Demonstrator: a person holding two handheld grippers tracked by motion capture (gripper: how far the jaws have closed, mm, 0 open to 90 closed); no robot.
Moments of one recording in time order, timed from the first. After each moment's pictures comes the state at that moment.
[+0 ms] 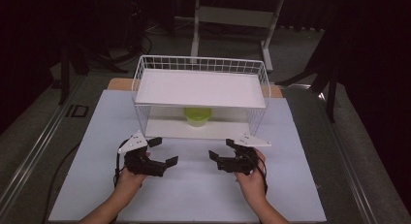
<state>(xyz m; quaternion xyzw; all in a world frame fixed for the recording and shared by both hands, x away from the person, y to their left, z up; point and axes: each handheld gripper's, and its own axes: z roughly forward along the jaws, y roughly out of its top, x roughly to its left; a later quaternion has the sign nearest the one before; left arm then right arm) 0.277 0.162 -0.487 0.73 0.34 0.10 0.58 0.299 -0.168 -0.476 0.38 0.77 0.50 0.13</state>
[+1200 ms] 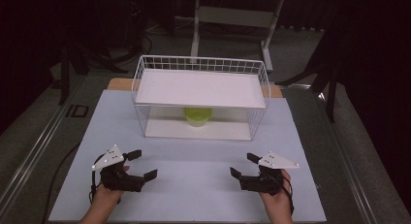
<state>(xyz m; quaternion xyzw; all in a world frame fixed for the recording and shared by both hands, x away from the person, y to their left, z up) 0.236 0.212 -0.498 0.73 0.37 0.11 0.57 0.249 -0.229 -0.477 0.36 0.78 0.49 0.17</state>
